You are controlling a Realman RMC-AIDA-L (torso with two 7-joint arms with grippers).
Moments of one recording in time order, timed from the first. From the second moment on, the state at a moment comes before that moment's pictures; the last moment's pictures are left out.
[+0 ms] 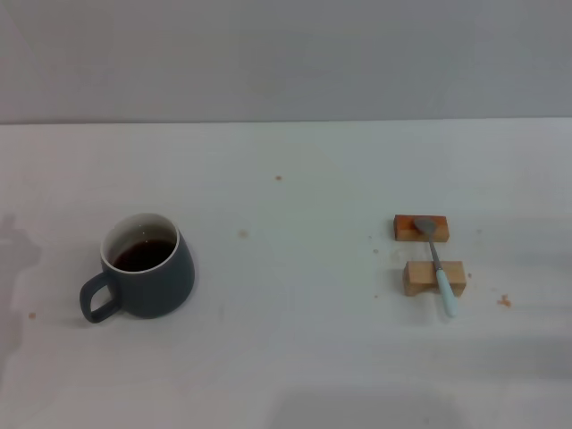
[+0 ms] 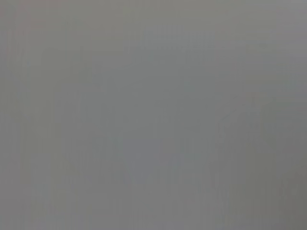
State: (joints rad) left arm -0.25 -2.06 -1.23 -0.29 2.49 1.07 -0.01; right arm -0.01 2.07 1.54 0.79 -2.92 -0.82 0.01
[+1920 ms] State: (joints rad) left arm -0.22 -2.04 -1.30 -0.32 2.52 0.94 -0.06; right arm 0.00 2.08 1.55 0.88 -2.85 -0.68 0.04
